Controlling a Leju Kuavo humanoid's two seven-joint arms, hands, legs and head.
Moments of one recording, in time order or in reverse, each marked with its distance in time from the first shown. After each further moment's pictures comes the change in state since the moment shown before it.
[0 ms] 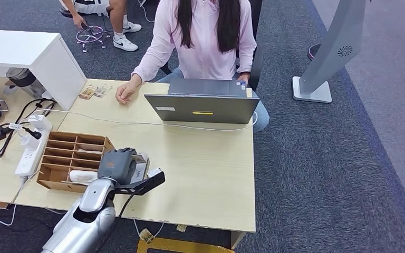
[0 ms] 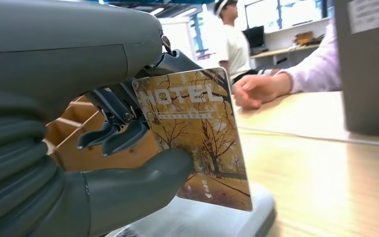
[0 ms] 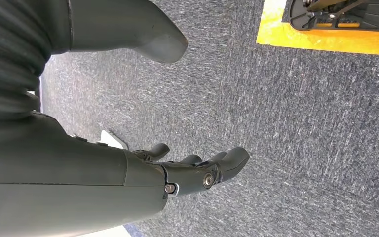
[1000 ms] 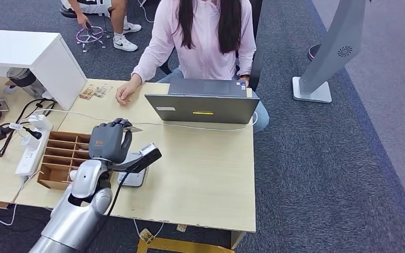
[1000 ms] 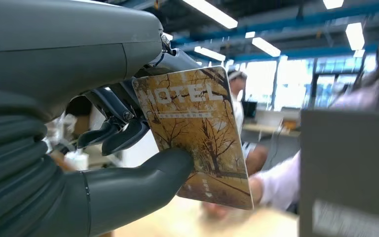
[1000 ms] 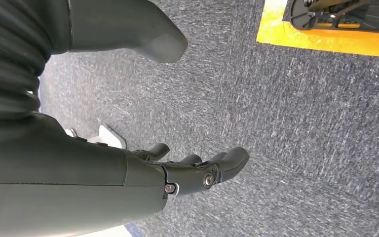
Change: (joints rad) left arm -0.096 -0.024 0.068 -0.081 -0.016 0.160 -0.125; right arm -0.001 -0.003 0.013 0.001 0.017 0.010 -0.006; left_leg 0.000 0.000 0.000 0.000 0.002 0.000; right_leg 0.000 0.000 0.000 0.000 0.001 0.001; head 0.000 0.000
